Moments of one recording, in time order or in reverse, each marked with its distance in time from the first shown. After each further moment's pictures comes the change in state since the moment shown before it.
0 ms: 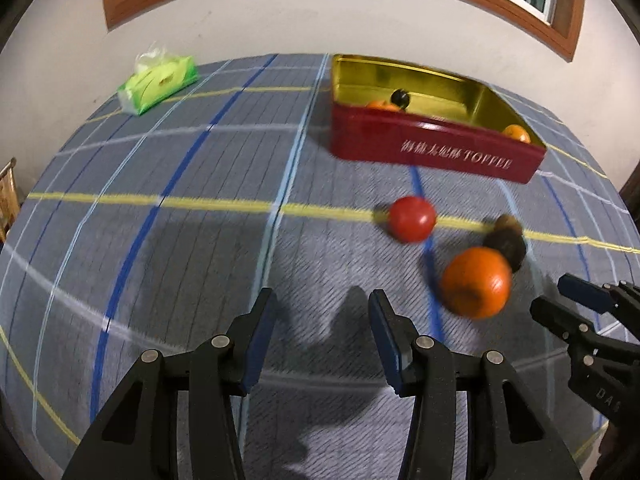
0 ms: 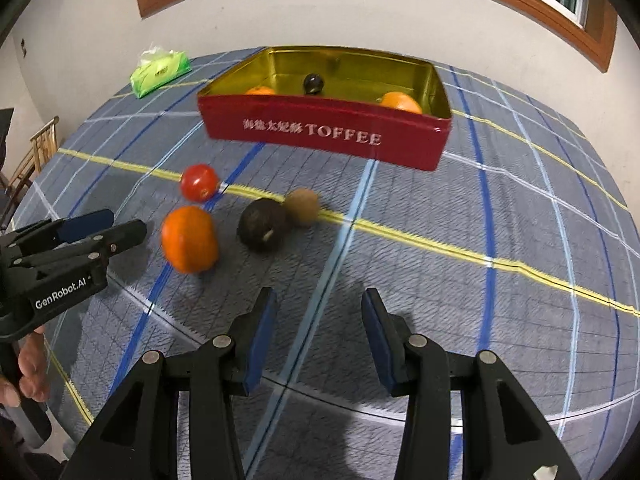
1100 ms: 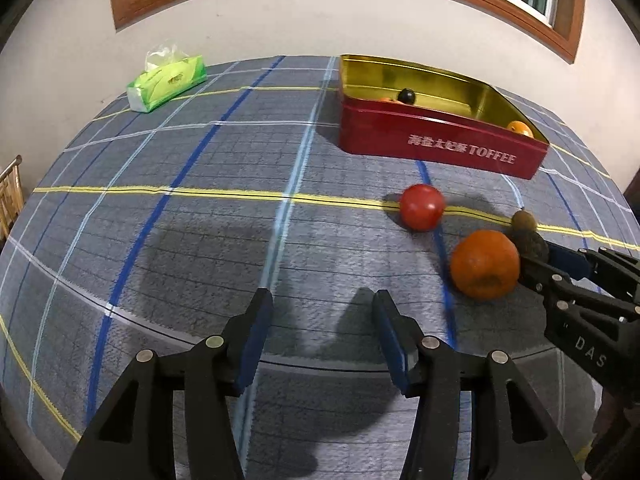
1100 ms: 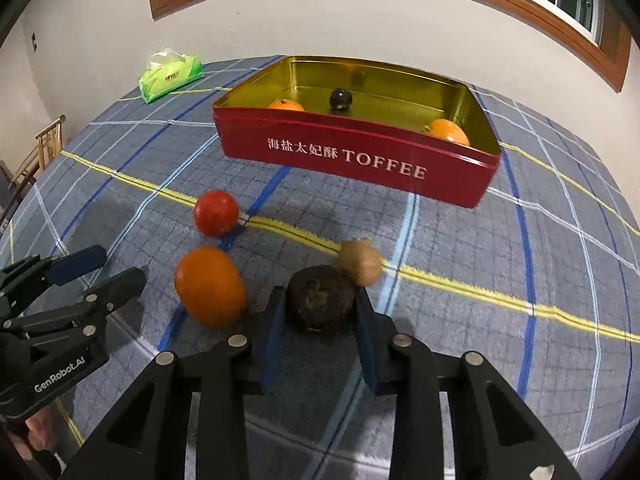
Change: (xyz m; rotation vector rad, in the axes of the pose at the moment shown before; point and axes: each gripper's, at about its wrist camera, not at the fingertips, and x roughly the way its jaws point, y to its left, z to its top) left arm -0.003 0.000 -0.010 0.005 -0.026 0.007; right arm 0.019 0.019 0.020 -0.028 -0.051 0.013
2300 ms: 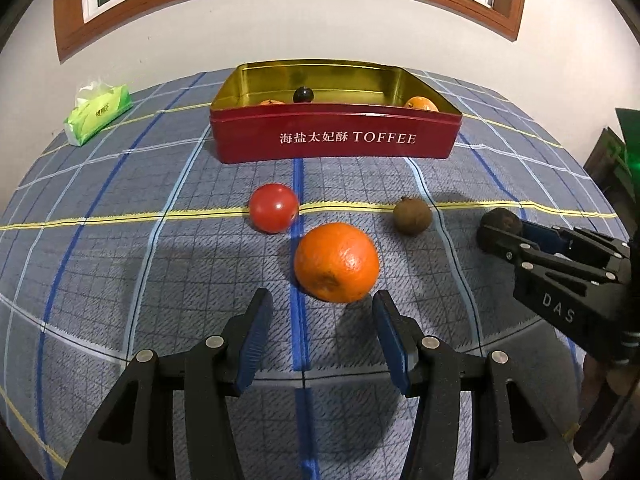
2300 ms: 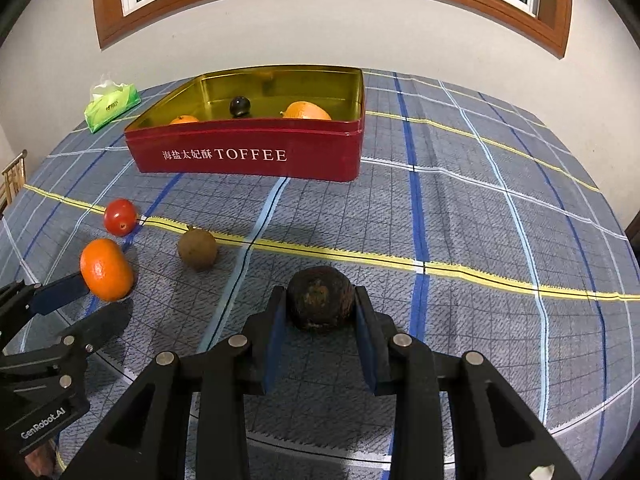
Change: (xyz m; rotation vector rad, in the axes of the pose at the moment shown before) left arm 0.001 -0.070 -0.006 0.112 -0.025 -0.130; right arm -0.015 -0.067 -0.024 0.125 -0.038 -0.121
